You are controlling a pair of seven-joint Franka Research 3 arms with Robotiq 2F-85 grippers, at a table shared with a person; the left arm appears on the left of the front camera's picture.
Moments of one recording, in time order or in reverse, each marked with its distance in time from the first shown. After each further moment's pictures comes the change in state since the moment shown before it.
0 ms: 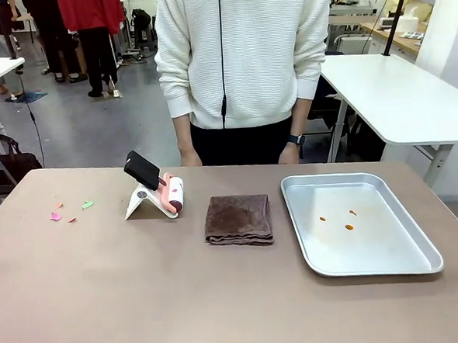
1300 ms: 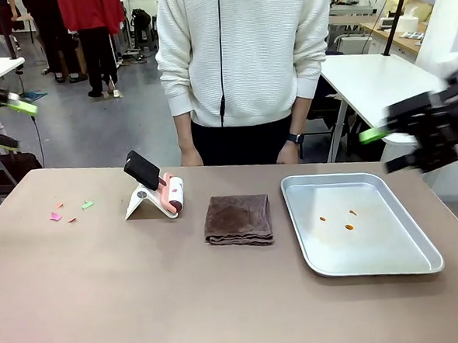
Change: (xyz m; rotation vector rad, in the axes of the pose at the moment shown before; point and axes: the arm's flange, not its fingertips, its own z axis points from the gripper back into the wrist) left arm 0.068 -0.101 -0.118 0.286 0.333 -0.189; right arm -0.071 0.147 -0.221 -0.443 0.163 0.337
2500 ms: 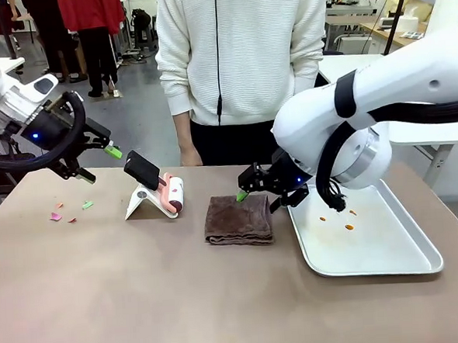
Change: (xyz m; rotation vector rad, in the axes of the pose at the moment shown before) left arm 0.032 0.004 -0.154 0.158 0.244 0.030; right arm 0.035 0.025 -0.261 -0.250 0.121 0.064
